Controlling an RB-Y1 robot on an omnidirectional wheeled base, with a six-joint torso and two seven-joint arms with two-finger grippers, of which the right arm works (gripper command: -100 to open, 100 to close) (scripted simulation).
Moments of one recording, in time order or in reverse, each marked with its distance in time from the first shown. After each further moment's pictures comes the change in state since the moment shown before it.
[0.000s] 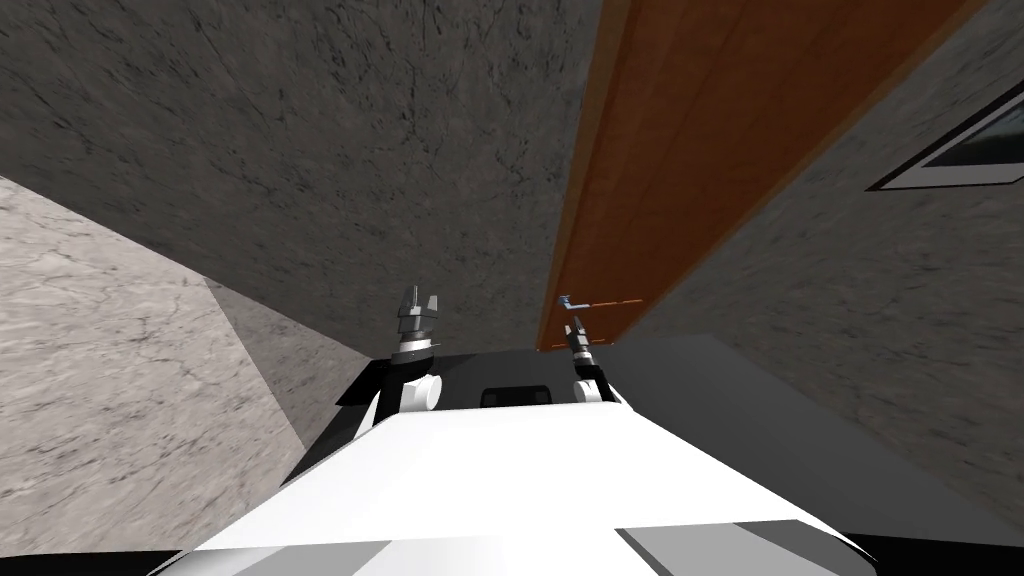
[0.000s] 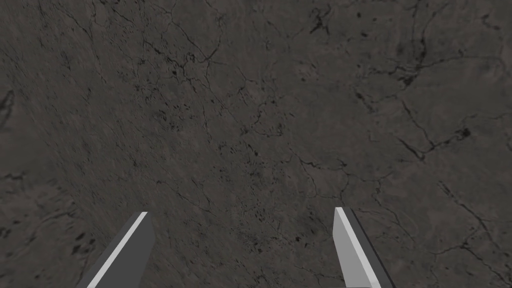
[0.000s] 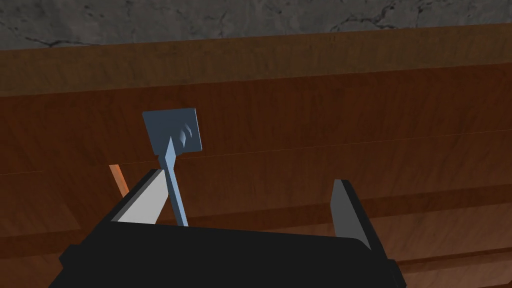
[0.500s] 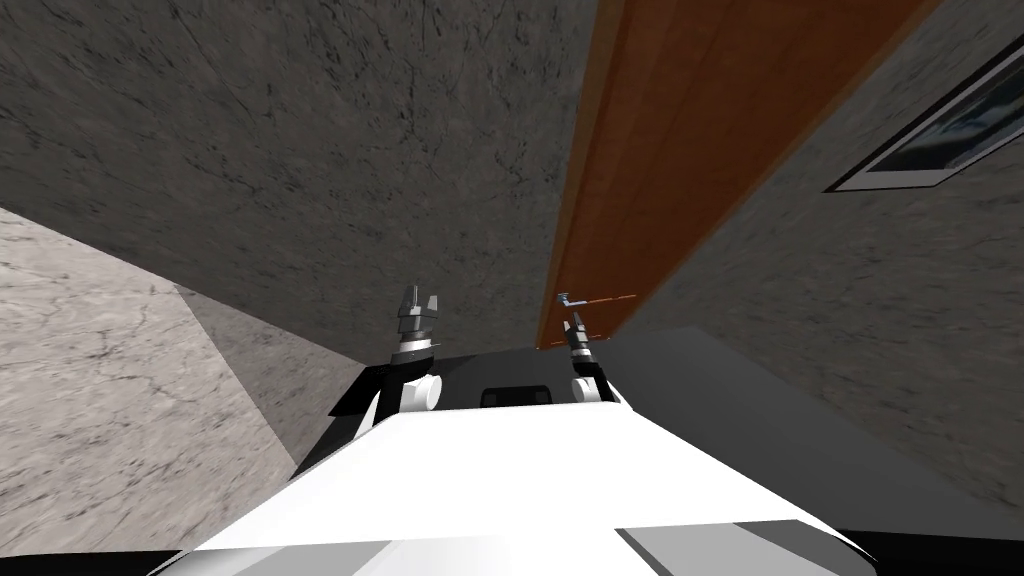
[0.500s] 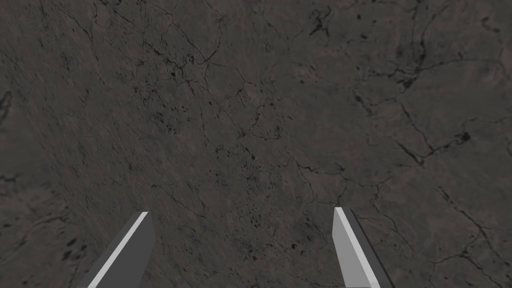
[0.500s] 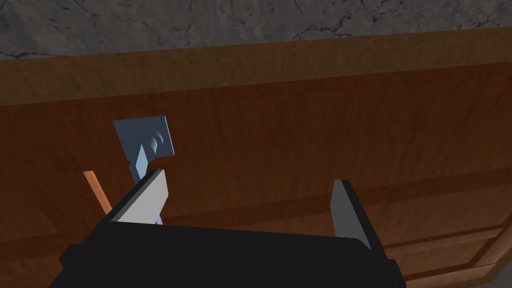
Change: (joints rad) arm 0.029 0.024 -0.018 -0.112 0.037 0.027 0.008
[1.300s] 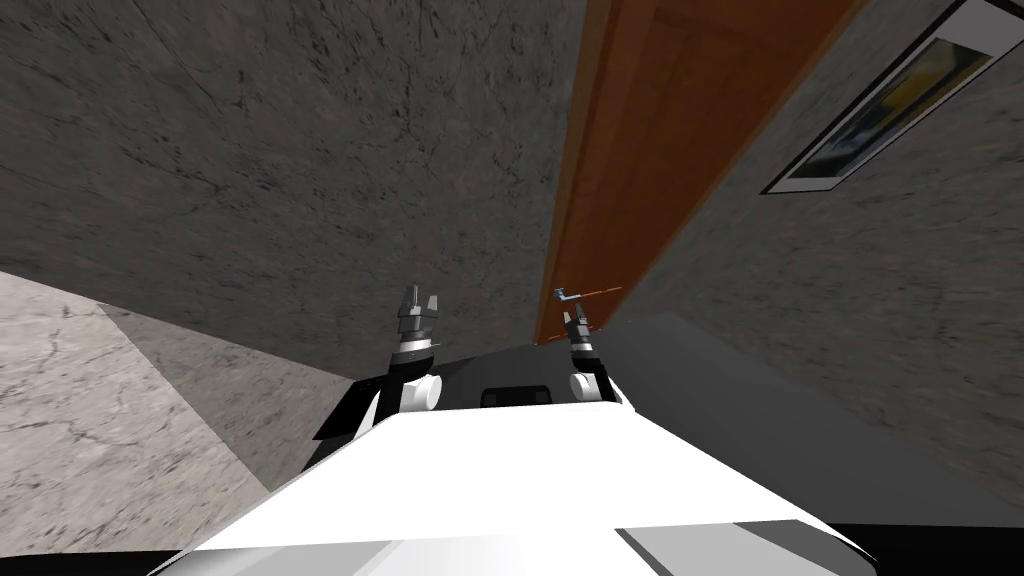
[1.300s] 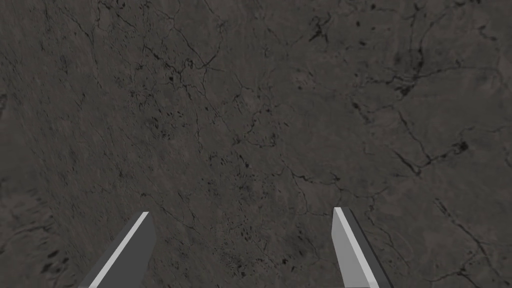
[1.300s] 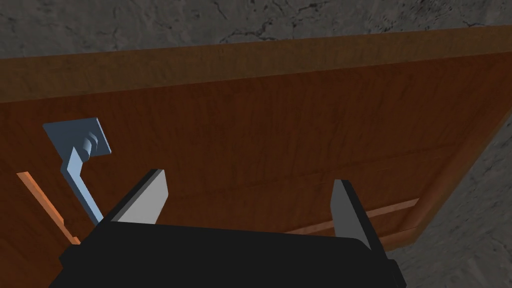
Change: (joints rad) arm 0.061 0.048 -0.037 -0.222 0.078 0.048 0.014
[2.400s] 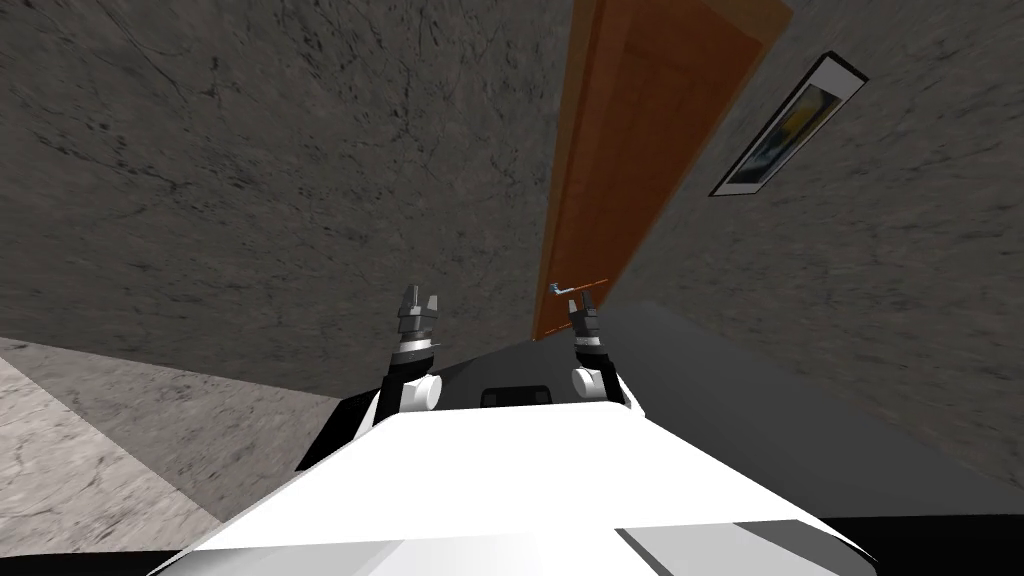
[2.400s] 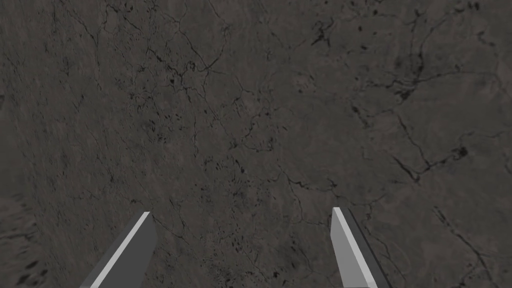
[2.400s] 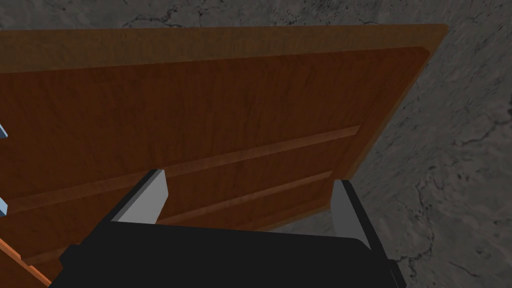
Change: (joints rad) arm 0.070 0.056 -0.045 -0.270 0.091 0.062 0.018
